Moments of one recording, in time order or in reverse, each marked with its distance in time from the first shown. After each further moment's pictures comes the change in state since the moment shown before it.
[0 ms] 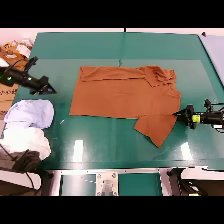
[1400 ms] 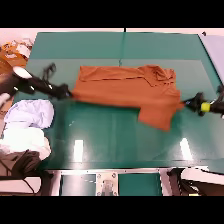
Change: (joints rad) left arm -0.223 0.143 -0.187 -0.077 0.267 0.000; right arm 0.013 0.148 0.170 0.149 0.049 -0.066
